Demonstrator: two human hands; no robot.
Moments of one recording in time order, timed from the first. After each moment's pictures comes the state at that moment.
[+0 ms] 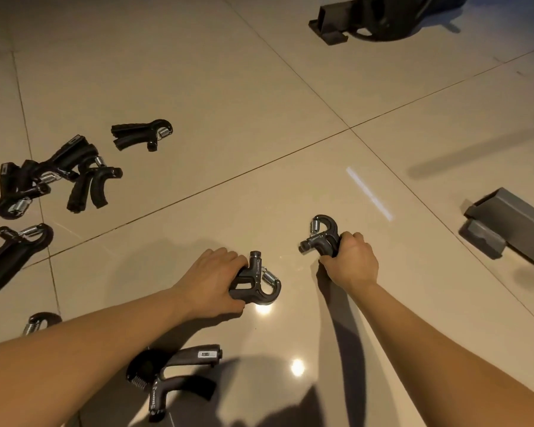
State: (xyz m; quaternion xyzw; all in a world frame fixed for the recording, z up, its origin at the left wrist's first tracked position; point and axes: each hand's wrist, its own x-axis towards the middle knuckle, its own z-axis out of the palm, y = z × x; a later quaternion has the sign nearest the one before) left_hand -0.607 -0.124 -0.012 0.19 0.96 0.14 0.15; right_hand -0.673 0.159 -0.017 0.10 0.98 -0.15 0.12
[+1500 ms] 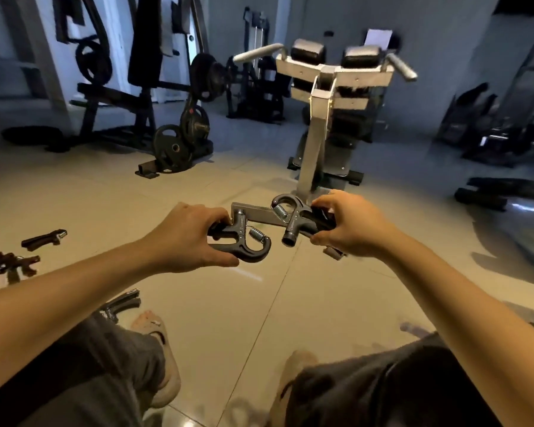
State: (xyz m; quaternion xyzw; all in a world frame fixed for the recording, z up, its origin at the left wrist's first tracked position) left_hand -0.072 -0.011 0.441 0.43 0.87 0.22 -0.04; right_hand 0.061 0.244 0.483 0.10 0.98 -0.11 -0.13
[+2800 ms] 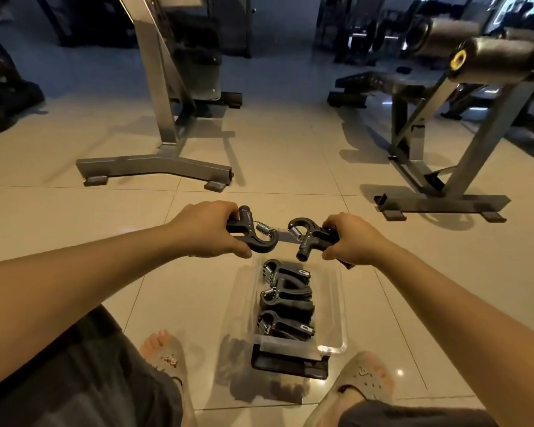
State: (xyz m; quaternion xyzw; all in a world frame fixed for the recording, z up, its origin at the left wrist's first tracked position) left_hand 0.091 0.296 0.359 0.54 0.82 0.10 0.14; right_hand 0.311 0.476 0.328 0.41 0.89 -0.20 0.01
